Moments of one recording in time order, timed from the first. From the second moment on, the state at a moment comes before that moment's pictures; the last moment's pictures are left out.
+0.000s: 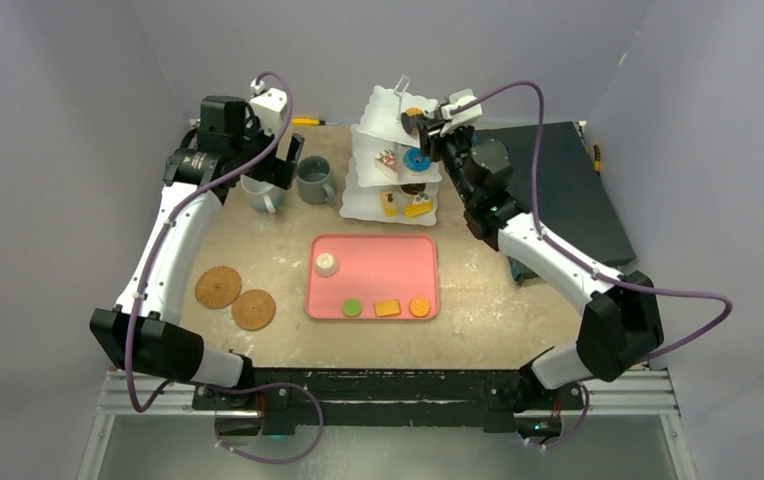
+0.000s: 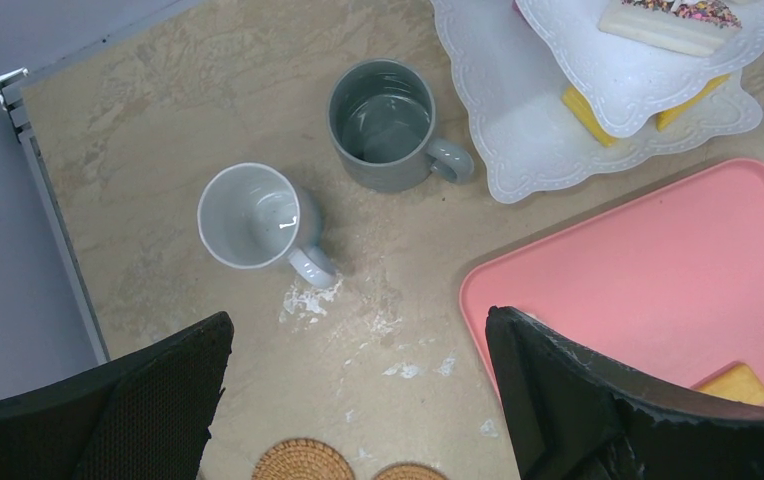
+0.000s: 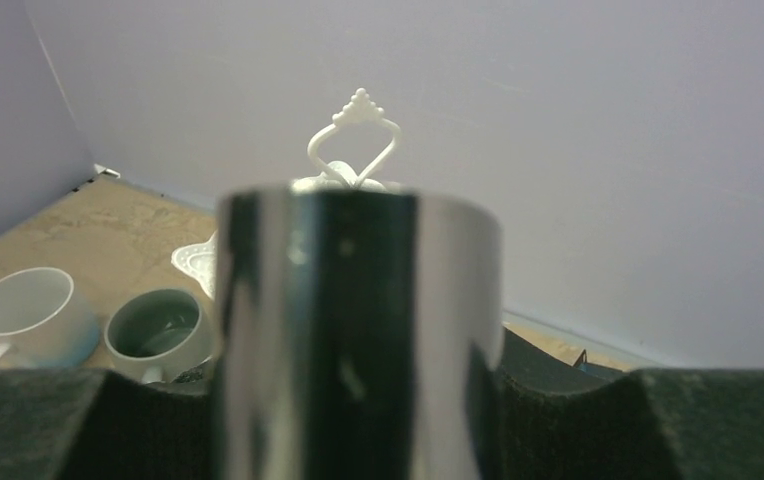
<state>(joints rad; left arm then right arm) -0.18 1.43 1.59 -0.79 0.10 0.21 0.54 1.47 1.15 0.41 0.18 -0.11</state>
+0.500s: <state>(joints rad) -0.18 1.43 1.59 -0.79 0.11 0.21 0.54 1.41 1.15 0.37 0.14 -0.11</state>
